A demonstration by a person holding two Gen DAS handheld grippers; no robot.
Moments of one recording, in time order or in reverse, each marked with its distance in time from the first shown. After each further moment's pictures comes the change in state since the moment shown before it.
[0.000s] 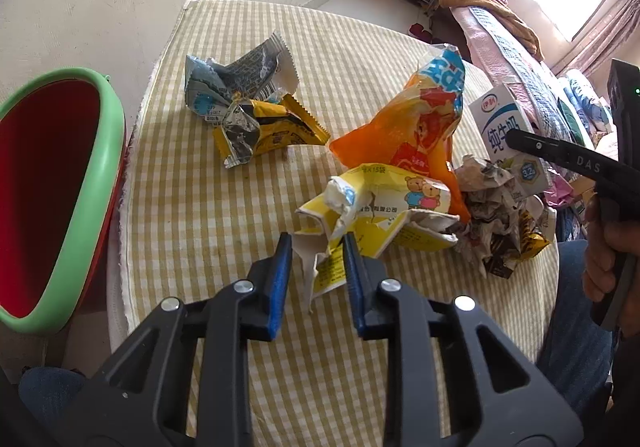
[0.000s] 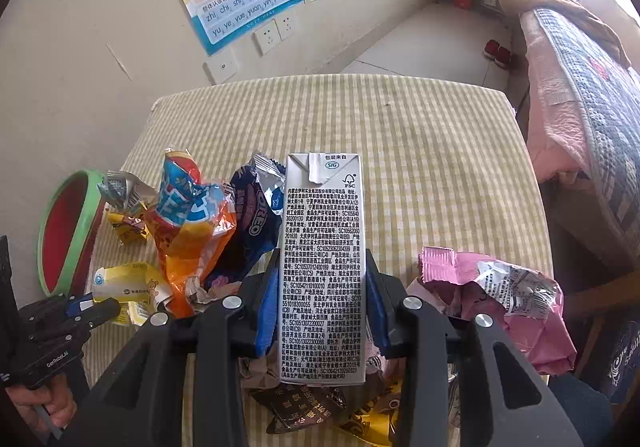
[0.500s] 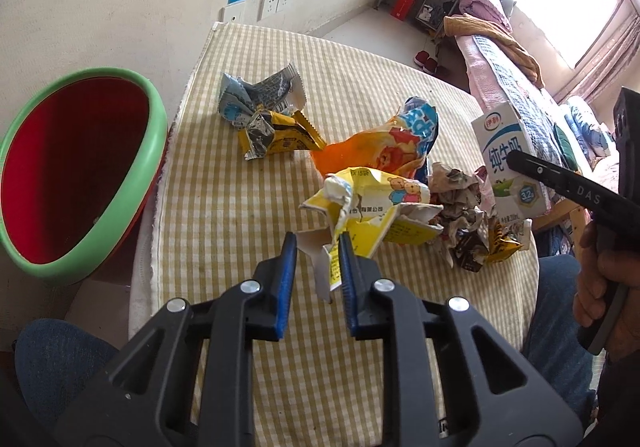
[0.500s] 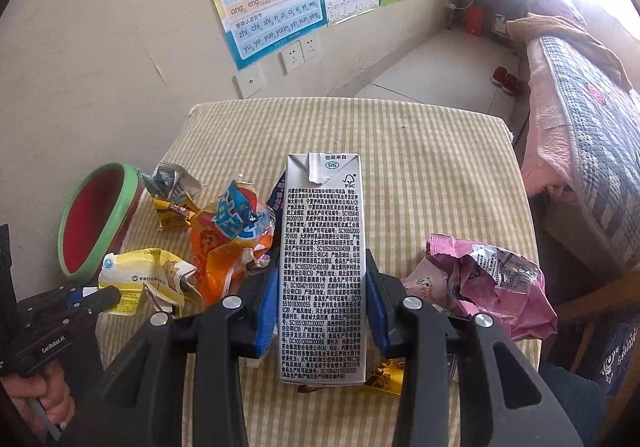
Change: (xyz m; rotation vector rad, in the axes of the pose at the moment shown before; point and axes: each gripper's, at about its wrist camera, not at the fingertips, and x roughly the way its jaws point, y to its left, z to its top) left arm -0.052 -0.009 -0.020 -0.065 -0.086 0.016; right arm -0.051 0.029 -0.022 -0.059 -0.074 0.029
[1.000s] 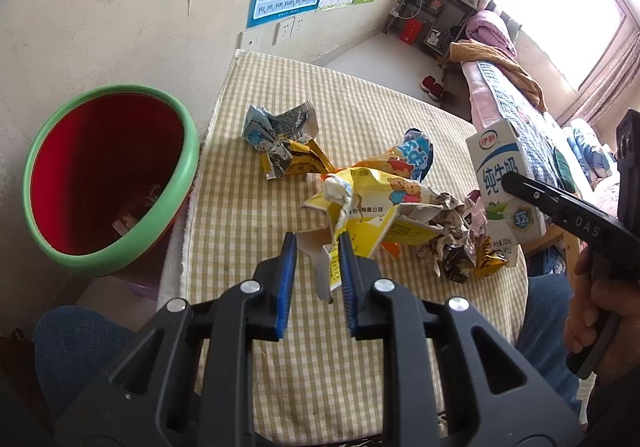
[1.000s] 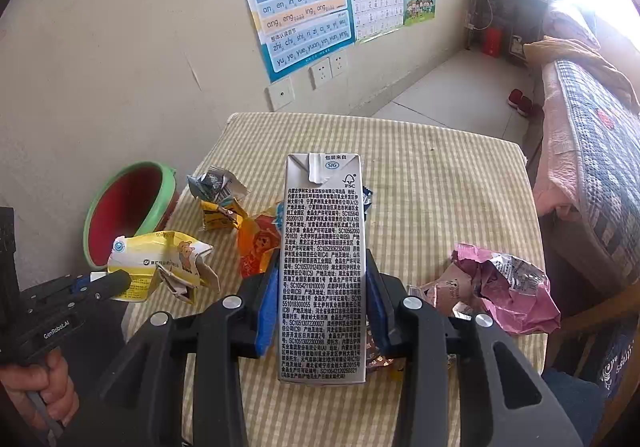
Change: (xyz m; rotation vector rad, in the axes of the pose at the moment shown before) left arm -0.041 0.005 -0.001 -0.039 -0.082 0.024; right arm -0.027 0.039 0.000 -0.056 -0.045 0.049
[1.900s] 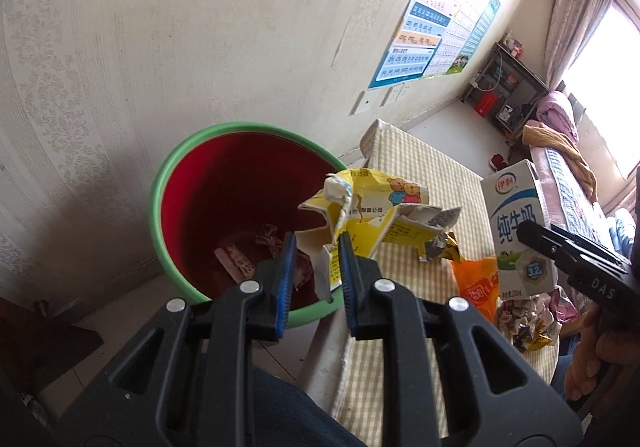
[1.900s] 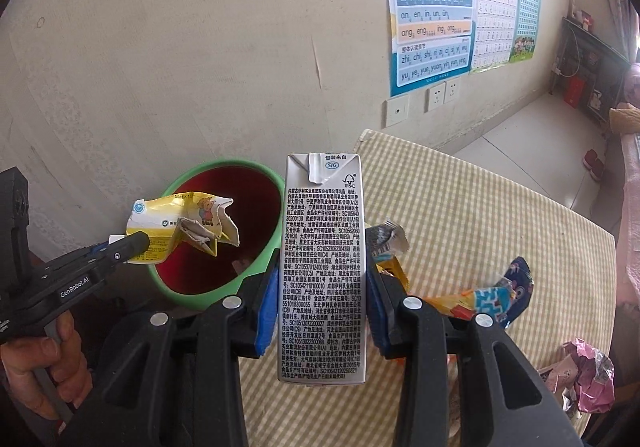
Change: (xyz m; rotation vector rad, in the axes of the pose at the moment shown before) left arm -0.058 0.142 0.025 -0.238 -0.169 0.191; right arm 0.057 0.155 0.050 -0.231 0.005 0.184
